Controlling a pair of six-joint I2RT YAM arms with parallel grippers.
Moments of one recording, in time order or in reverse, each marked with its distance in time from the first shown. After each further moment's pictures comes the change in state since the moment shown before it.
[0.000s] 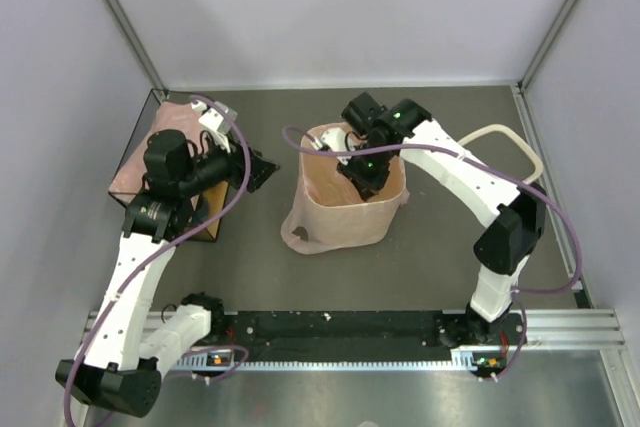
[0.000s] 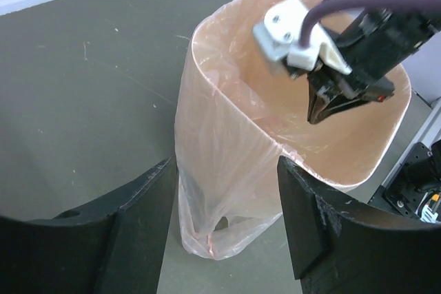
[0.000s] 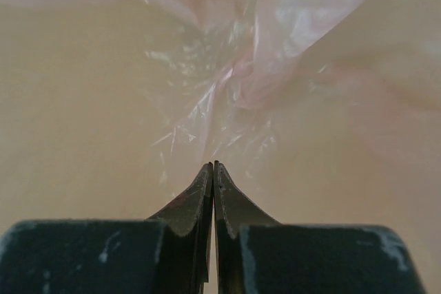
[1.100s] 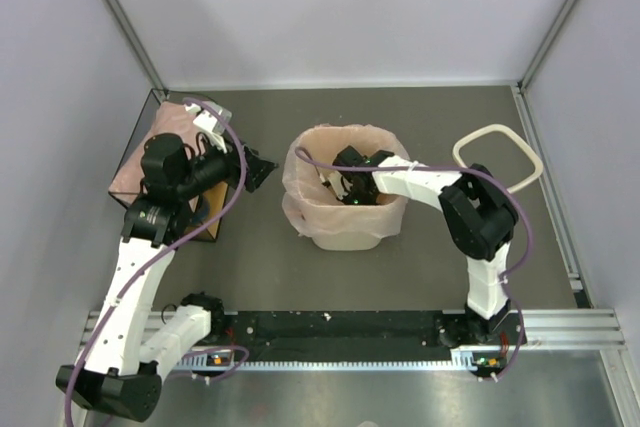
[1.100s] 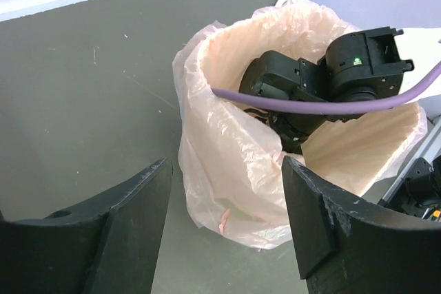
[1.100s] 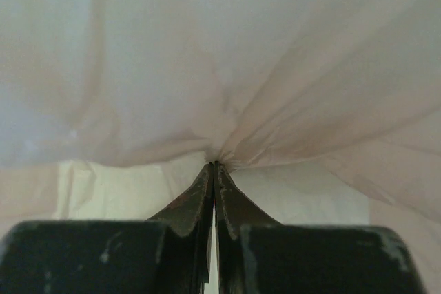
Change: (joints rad) left arm 0.008 -0.039 -0.039 0.039 -0.036 -0.046; right arm 0.008 0.158 -0.520 0.494 0.052 0.315
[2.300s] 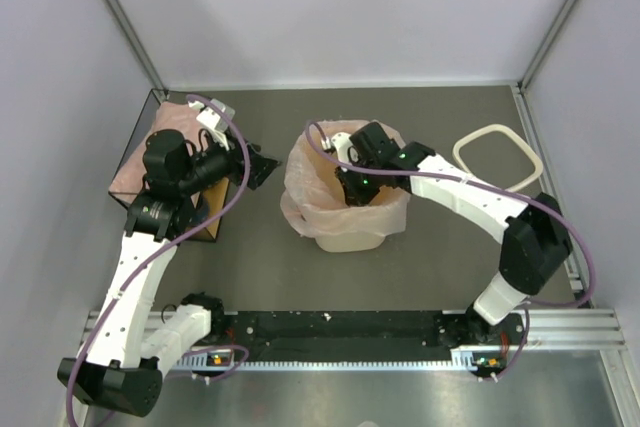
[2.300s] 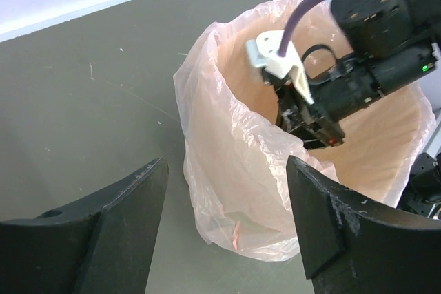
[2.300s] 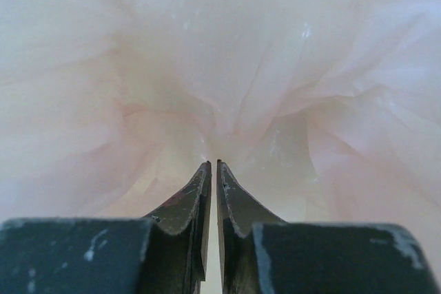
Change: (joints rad) left arm 0.005 0.031 0.000 0.053 0.045 0.028; right arm 0.001 -0.314 -0.039 0.165 -0.012 0.024
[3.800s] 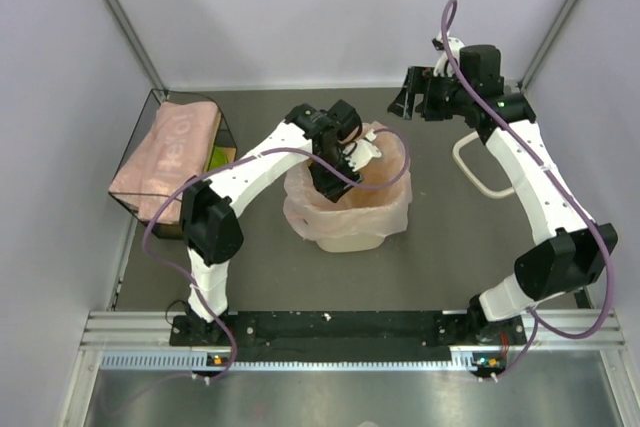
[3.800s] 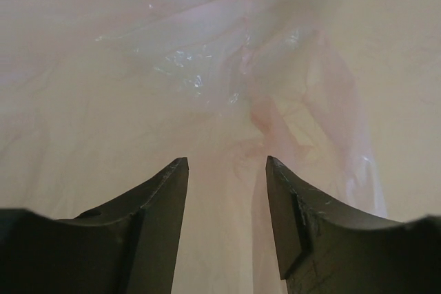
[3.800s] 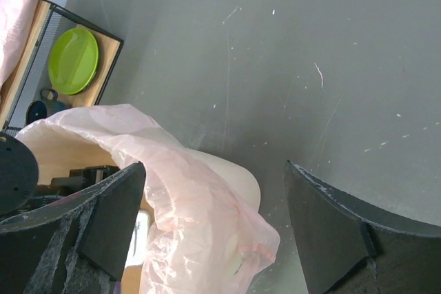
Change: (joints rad) left arm -0.557 1.040 0.872 -0.982 -0.431 0.515; right arm -0.495 -0.124 0.297 0.024 -0.134 0.305
